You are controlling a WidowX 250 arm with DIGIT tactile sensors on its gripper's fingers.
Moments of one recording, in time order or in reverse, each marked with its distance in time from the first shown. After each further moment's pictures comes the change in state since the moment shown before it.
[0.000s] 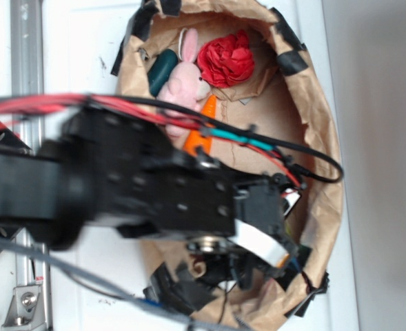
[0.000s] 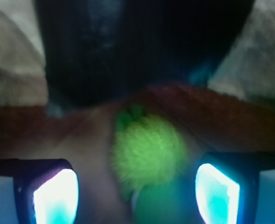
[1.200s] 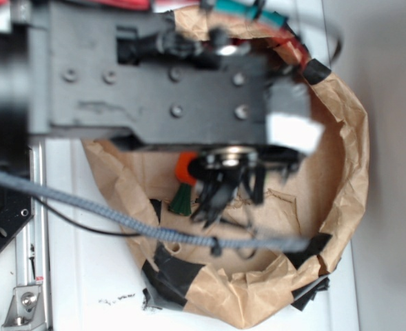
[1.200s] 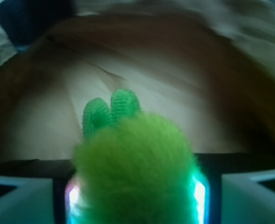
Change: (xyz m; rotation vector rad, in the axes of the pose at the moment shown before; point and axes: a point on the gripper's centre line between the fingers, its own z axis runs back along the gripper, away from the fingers) arm -0.047 0.060 0.105 0.186 0.316 0.426
